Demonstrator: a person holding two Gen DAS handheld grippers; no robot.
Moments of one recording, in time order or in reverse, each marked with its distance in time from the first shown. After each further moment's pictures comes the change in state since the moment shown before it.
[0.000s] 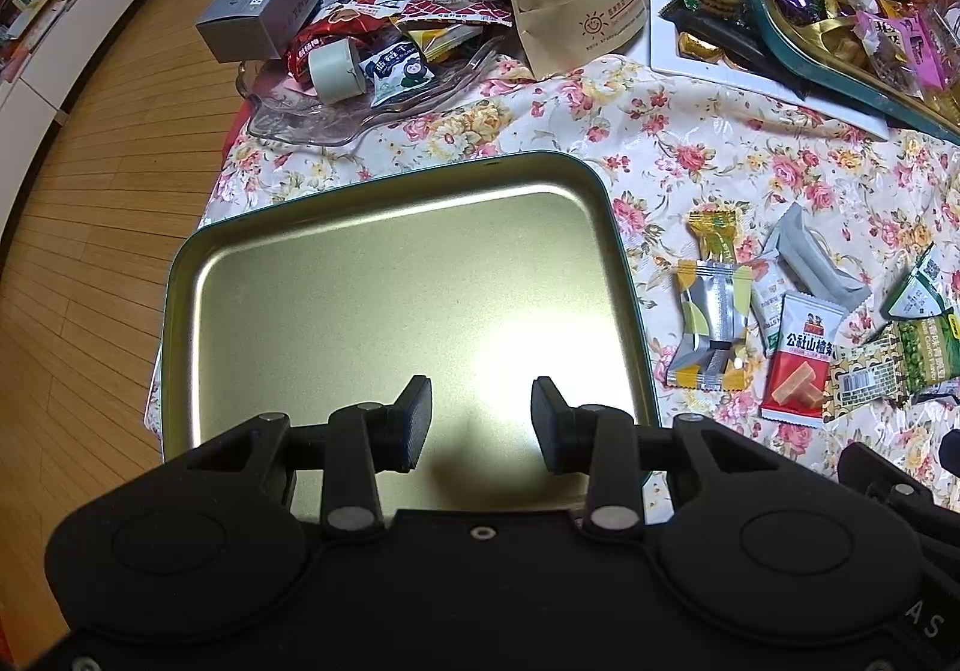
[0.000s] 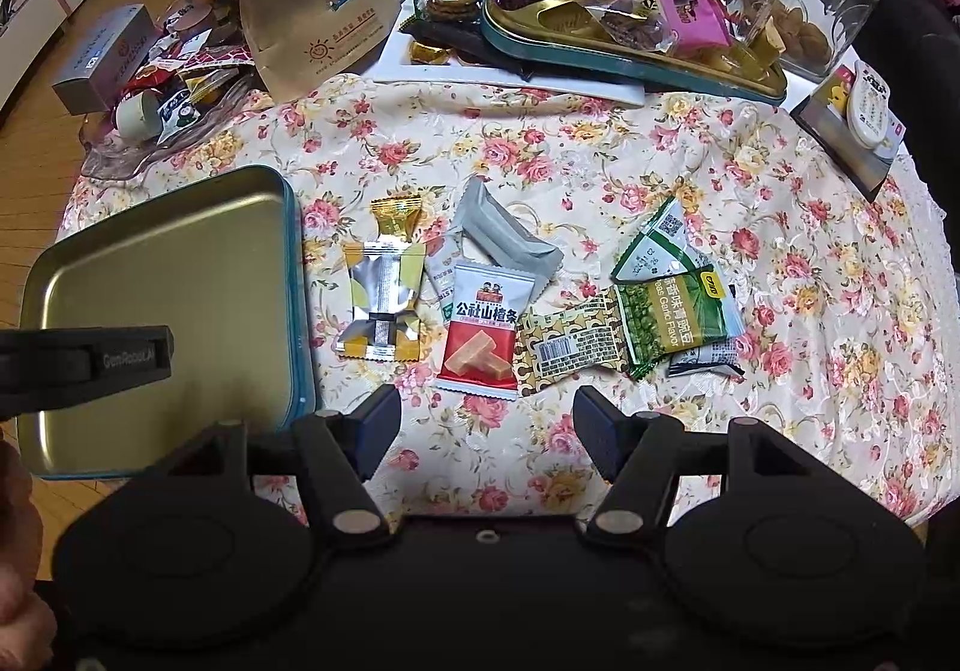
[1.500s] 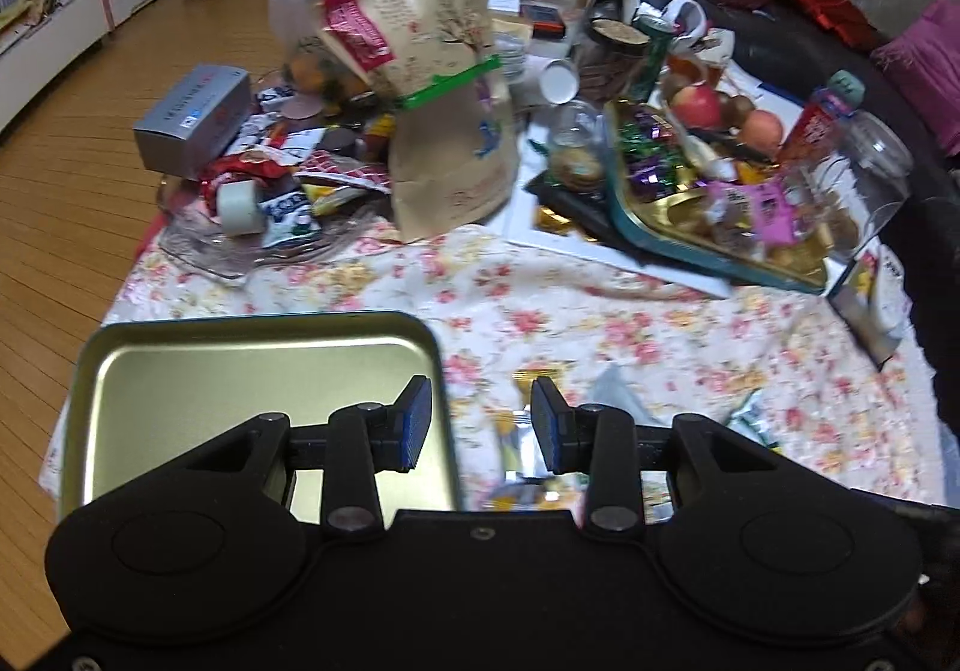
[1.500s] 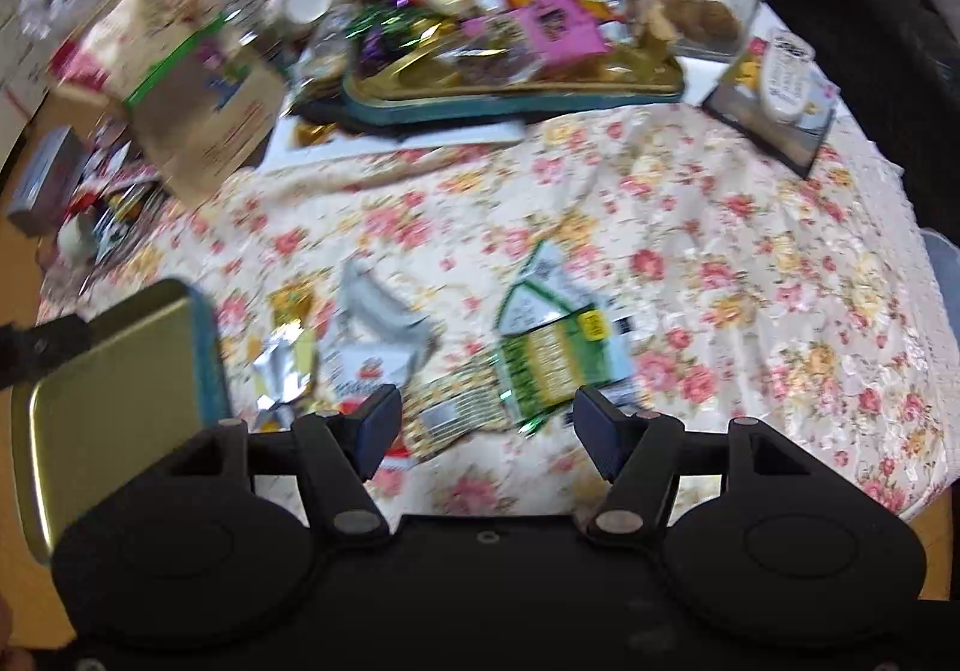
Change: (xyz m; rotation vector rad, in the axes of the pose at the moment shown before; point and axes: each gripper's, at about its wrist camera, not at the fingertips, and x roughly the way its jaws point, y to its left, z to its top) left arm -0.058 -0.024 0.010 -0.087 -0.286 -0.263; right arm -0.002 -0.092 0.014 0.198 -0.085 -0.003
